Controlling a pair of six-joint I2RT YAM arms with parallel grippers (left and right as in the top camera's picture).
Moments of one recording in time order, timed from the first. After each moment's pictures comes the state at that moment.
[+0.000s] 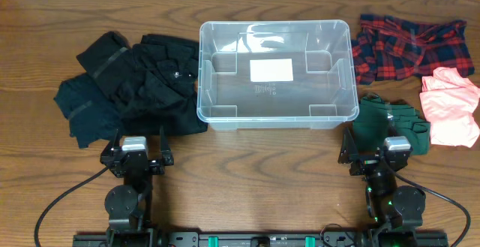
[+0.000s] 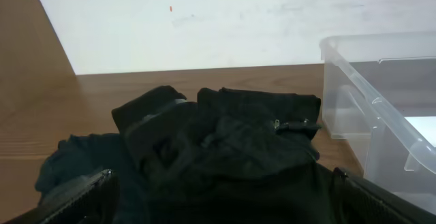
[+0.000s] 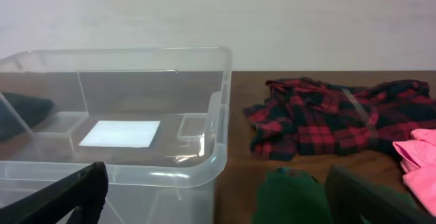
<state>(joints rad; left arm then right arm) 0.00 0.01 0.02 -0.11 -0.08 0.06 0.03 0.01 0.01 -0.06 -0.06 0.09</state>
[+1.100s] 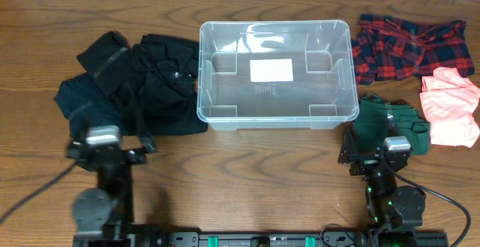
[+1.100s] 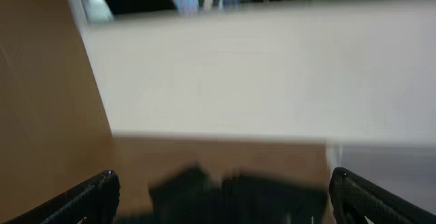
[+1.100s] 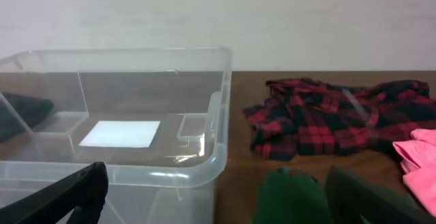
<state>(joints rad) 0.00 0.30 0.52 -0.16 -0.15 0.06 0.03 0.01 0.01 -0.06 -0.06 0.09</state>
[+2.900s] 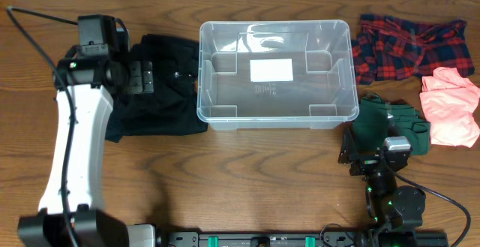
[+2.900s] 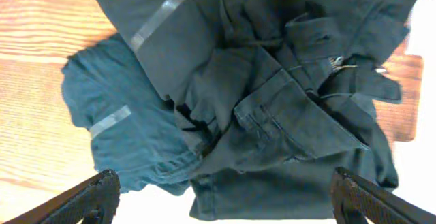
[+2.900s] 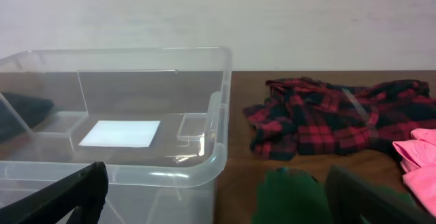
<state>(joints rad) 0.08 1.54 1.39 -0.98 -0.13 0.04 0.03 0.01 0.01 -0.07 -0.06 0.09</state>
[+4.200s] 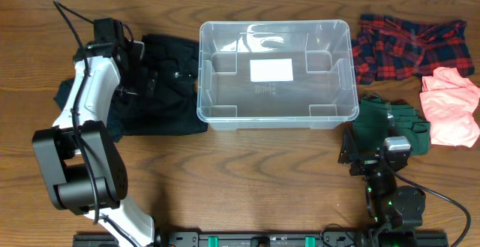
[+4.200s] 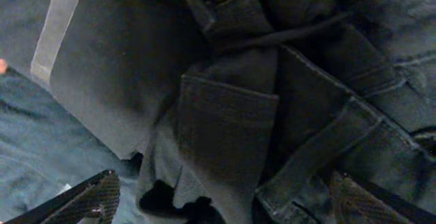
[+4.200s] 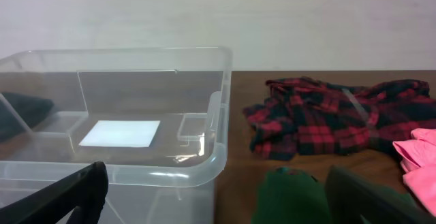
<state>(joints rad) 0.15 1.87 1.39 -0.82 -0.08 0.30 0.03 0.01 0.01 -0.07 -0.06 0.09</state>
